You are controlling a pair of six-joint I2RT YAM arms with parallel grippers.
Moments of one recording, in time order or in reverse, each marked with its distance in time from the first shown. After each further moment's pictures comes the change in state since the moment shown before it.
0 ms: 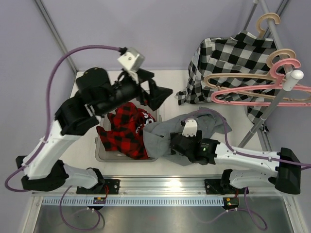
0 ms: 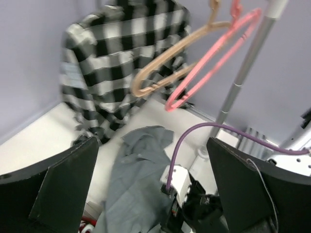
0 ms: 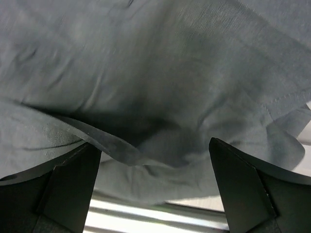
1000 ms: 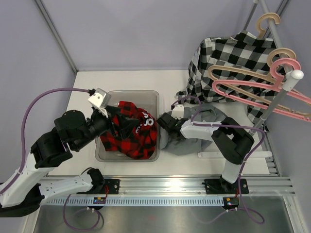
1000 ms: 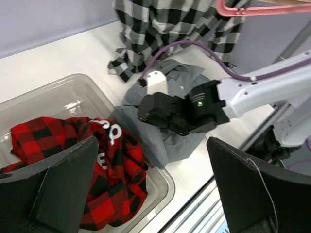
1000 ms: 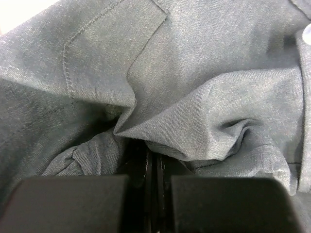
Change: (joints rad) left arm 0.001 -0.567 -0.636 -0.090 -0.218 -0.130; right arm -0.368 0.663 0.212 0.391 -0.008 -0.121
